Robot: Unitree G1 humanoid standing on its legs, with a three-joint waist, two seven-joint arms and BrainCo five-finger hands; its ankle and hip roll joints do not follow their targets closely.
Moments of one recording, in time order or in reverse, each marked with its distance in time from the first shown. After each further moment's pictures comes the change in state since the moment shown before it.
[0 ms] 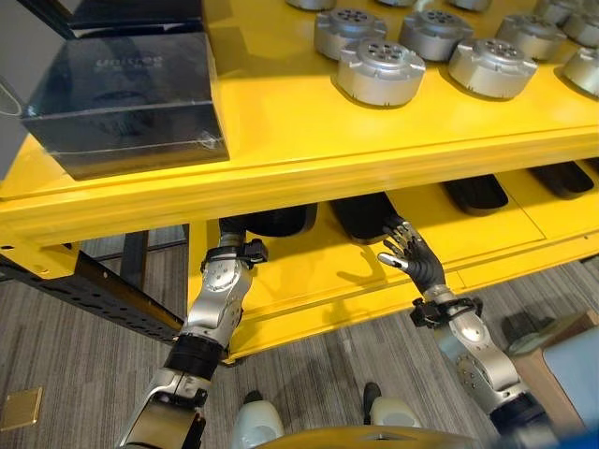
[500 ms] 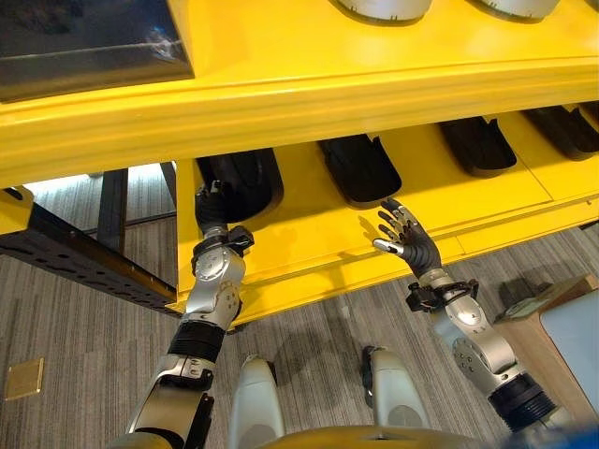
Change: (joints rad) left arm -0.058 -0.027 0.141 0.099 -0.113 -0.032 0.147; right arm -0.089 -0.043 0.027 -0.020 0.030 -0.007 -0.043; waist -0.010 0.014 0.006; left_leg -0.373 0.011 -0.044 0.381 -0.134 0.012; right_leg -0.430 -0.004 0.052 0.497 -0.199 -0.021
